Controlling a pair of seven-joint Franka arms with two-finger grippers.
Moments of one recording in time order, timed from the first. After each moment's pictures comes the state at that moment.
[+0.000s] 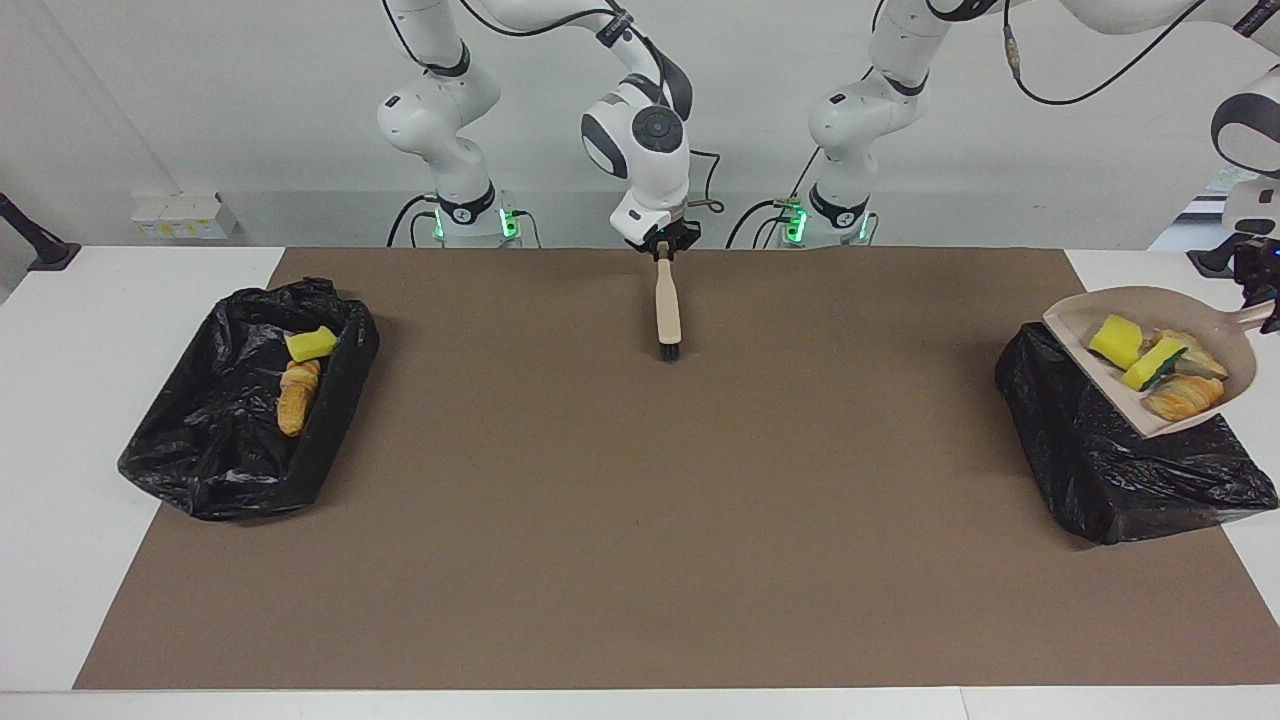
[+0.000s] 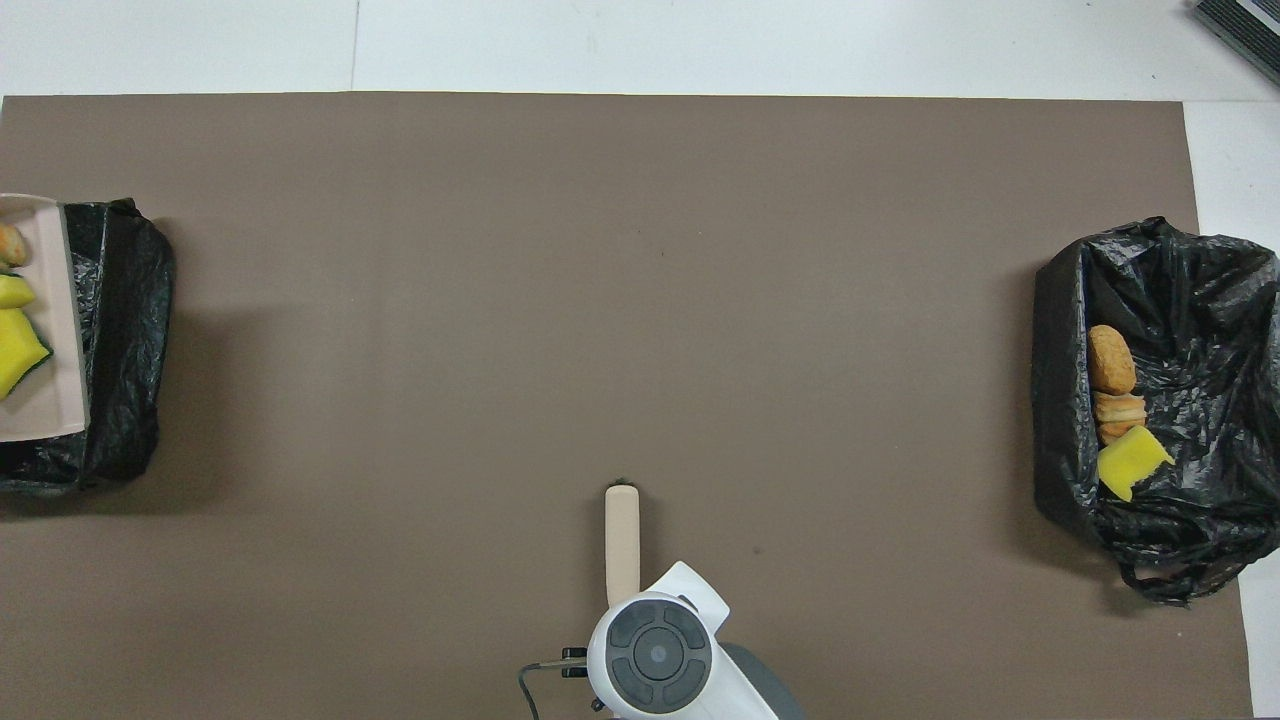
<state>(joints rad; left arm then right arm) 0.43 0.19 0.01 -1.58 0.39 1.97 1.78 0.87 -0.01 0.04 -2.31 0.31 2.16 0.70</state>
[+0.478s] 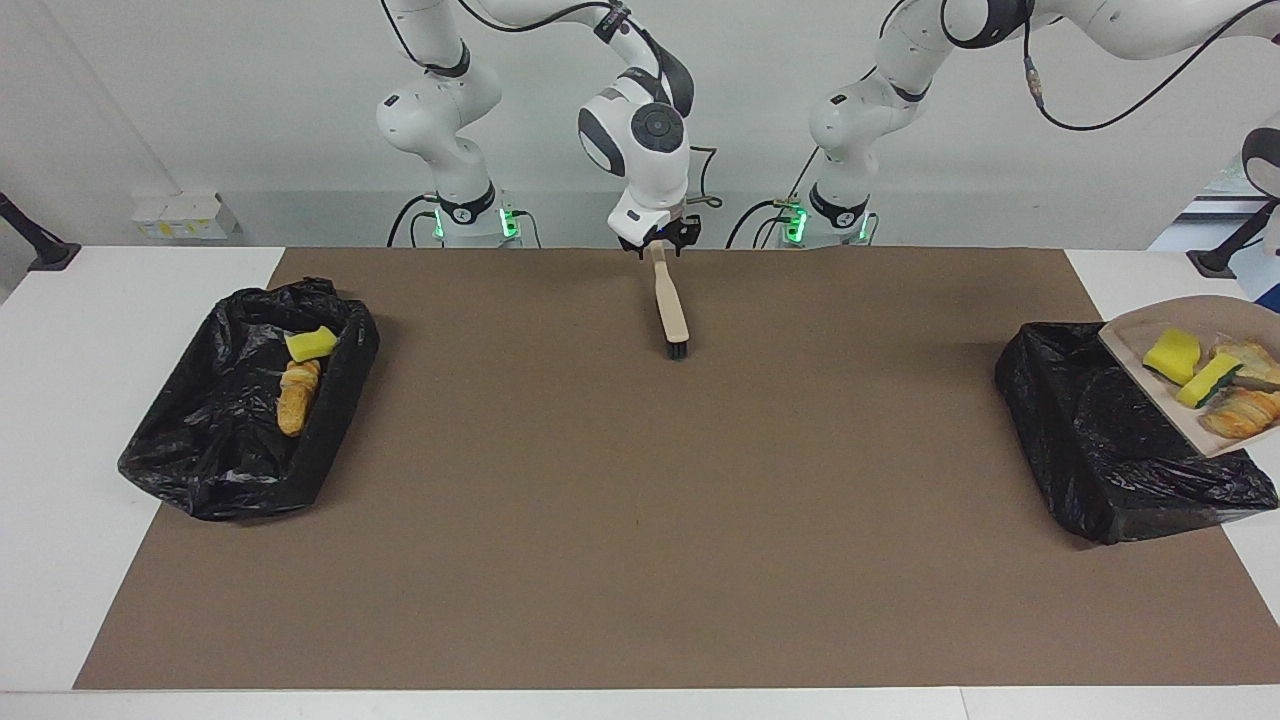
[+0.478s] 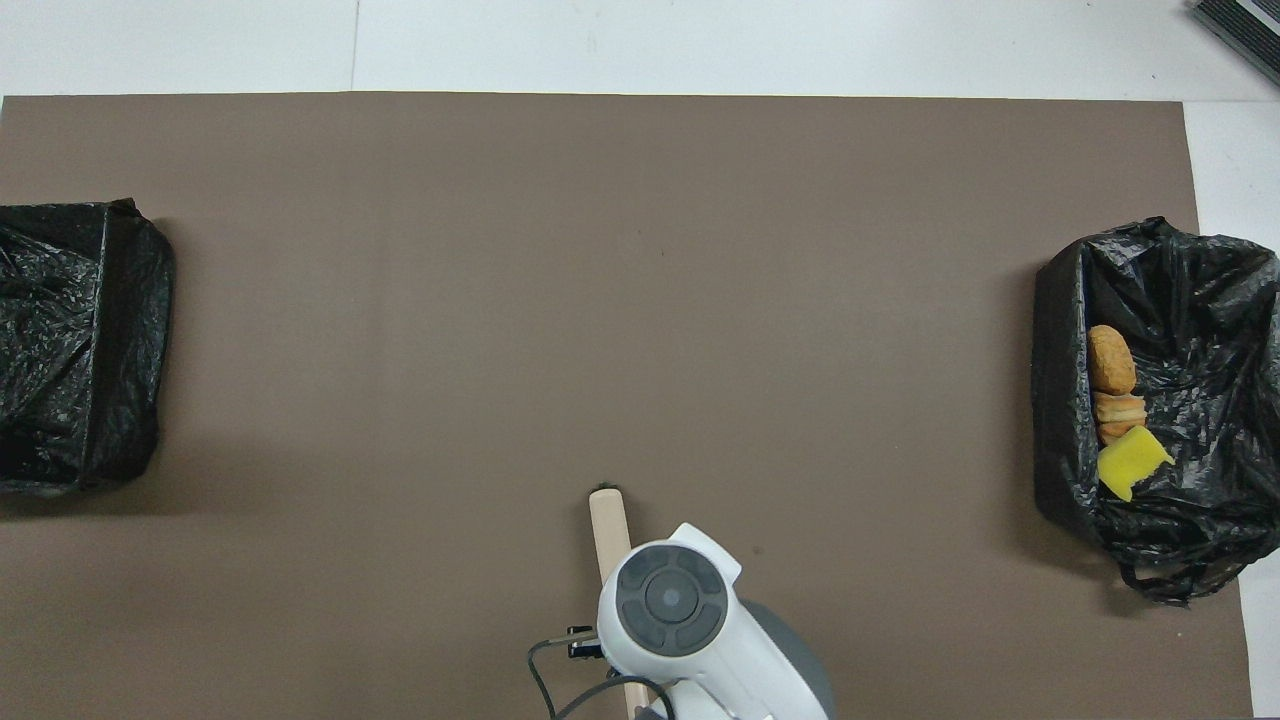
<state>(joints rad) 0.44 0.31 0.01 -1.46 0.64 1.99 1.68 0.77 -0.01 0.03 -2.19 0.29 1.98 0.59</state>
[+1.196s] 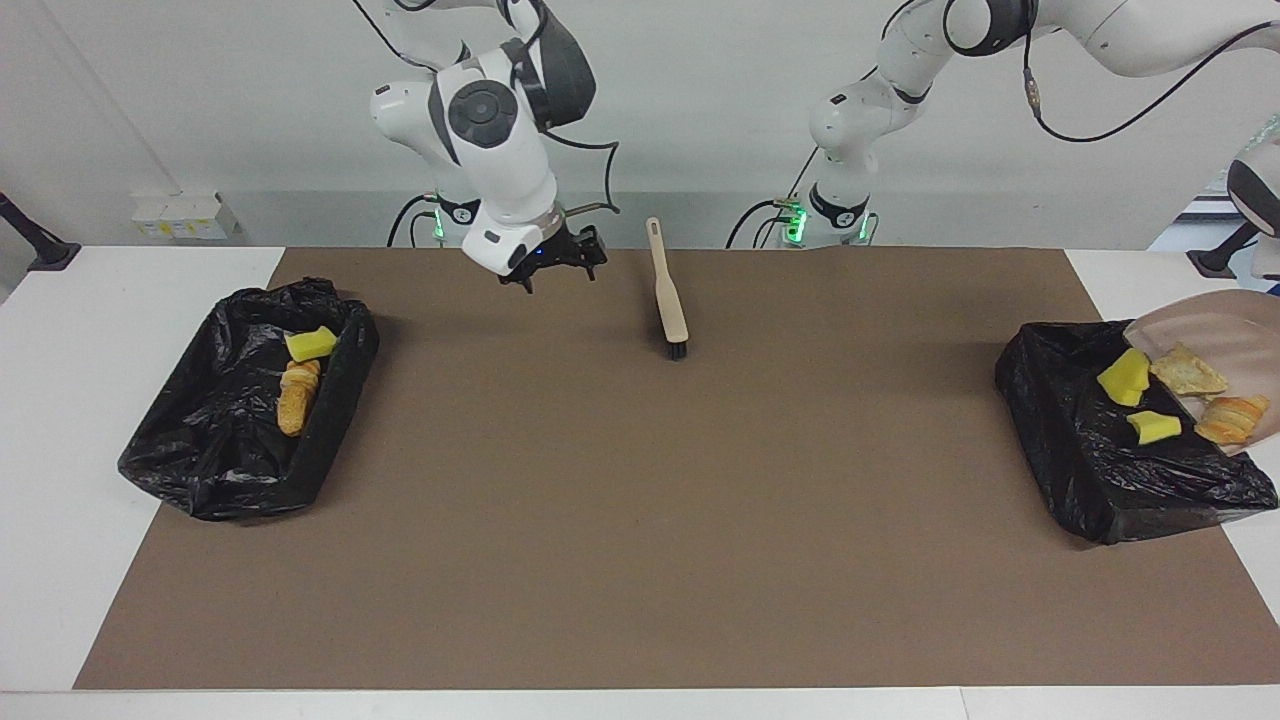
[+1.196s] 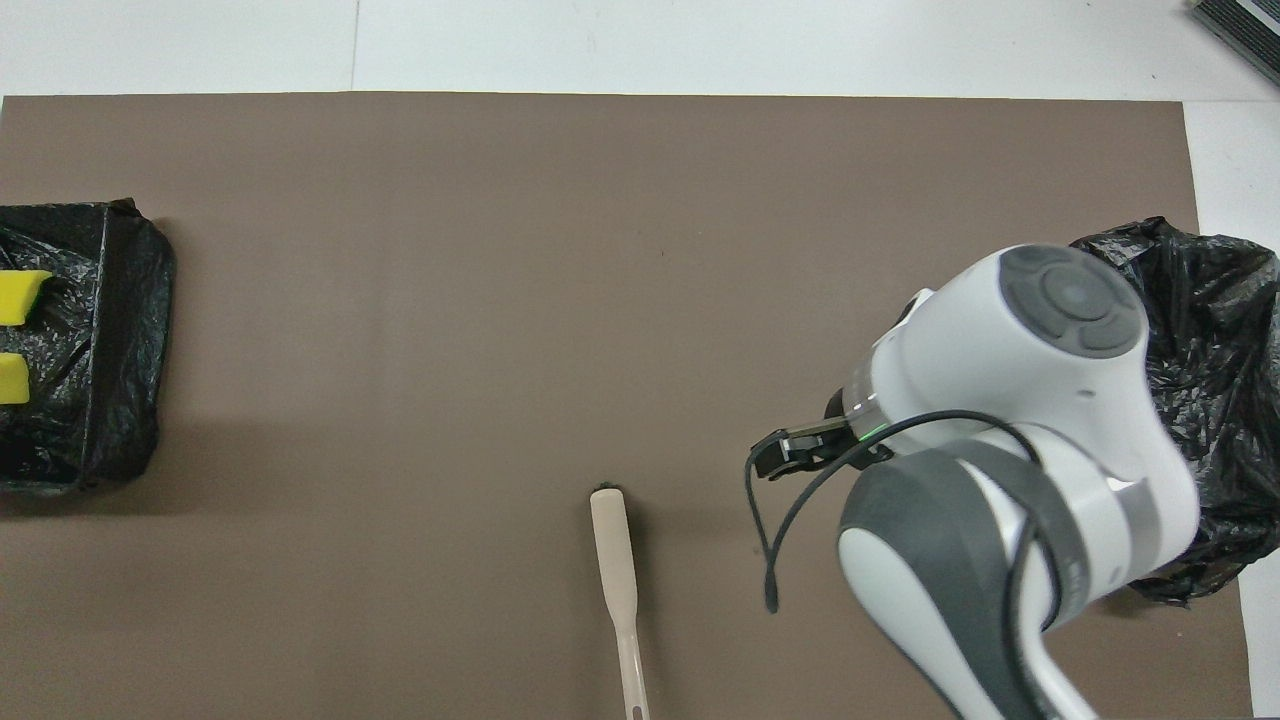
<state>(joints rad) 0.43 0.34 0.00 -1.49 0.90 1.95 1.57 0.32 -0.02 0.02 -1.89 0.18 1.71 0.12</state>
